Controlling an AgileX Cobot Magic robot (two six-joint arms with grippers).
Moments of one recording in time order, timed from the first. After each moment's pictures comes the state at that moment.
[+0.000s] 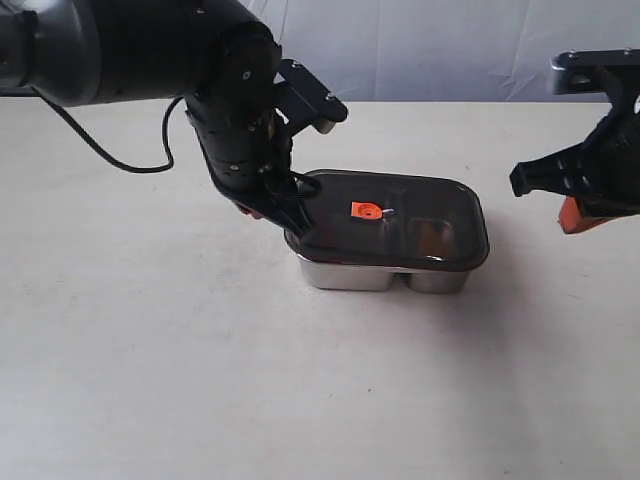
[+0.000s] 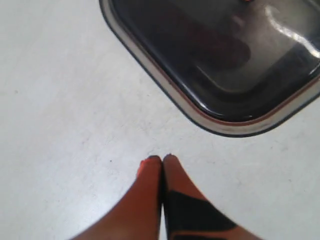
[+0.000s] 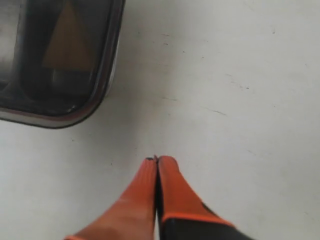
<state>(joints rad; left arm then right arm) -0.60 1.87 -1.44 0.23 0.95 0.01 0.18 1.46 -1.02 0.03 0.94 0.04</state>
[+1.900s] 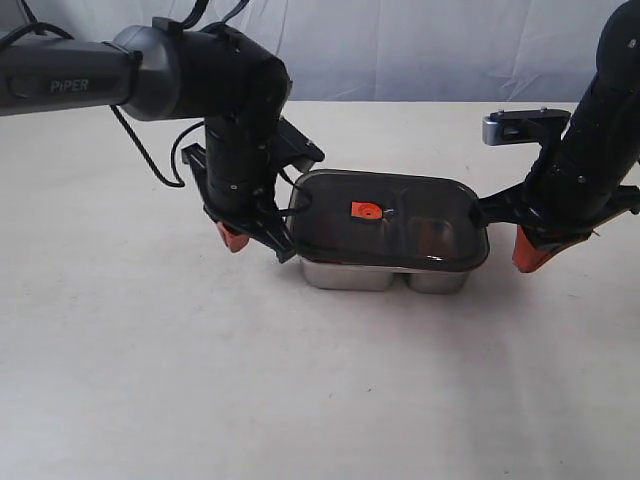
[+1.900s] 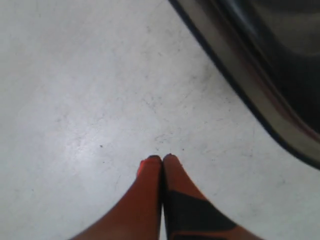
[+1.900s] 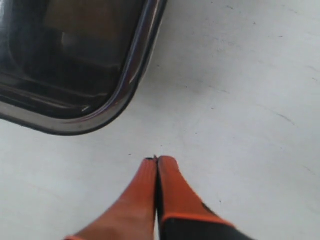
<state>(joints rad) -0.50 2.11 -1.59 0.18 1.11 0.08 0.18 1.74 -1.13 0.17 1.04 -0.16</state>
